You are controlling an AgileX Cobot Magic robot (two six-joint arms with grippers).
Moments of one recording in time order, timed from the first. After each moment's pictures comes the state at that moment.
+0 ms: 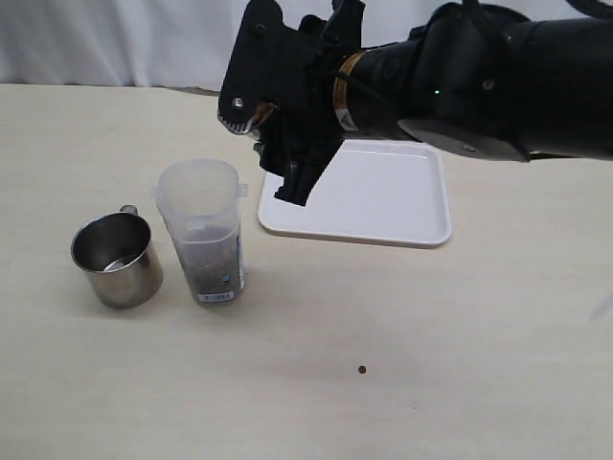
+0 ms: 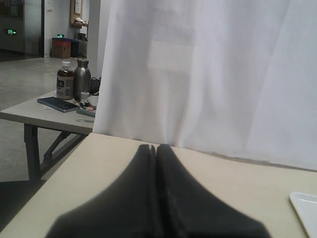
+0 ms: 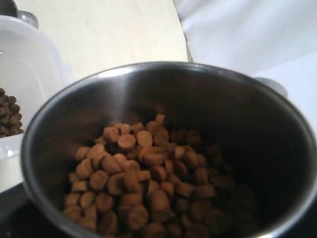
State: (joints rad) left arm 0.04 0.00 0.00 1.05 0.09 -1.15; right arm 0.87 1.65 -1.15 -0.78 0.24 -0.06
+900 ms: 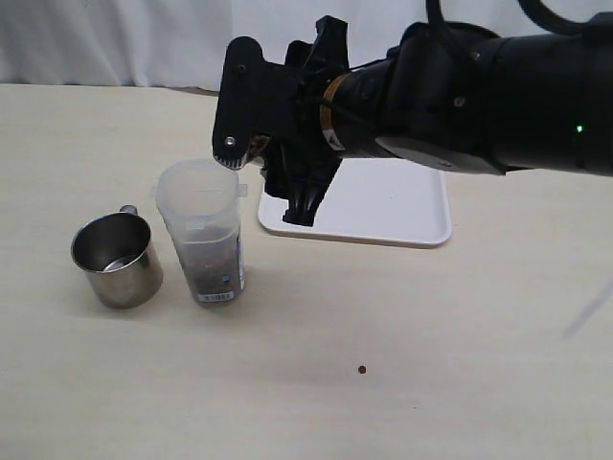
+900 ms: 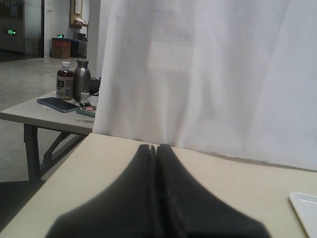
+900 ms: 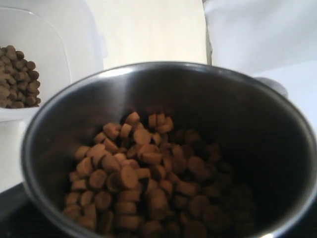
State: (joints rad) left arm 0.04 0.00 0.00 1.05 0.09 -1.15; right arm 0.91 1.68 -1.15 -0.78 0.32 -0.15
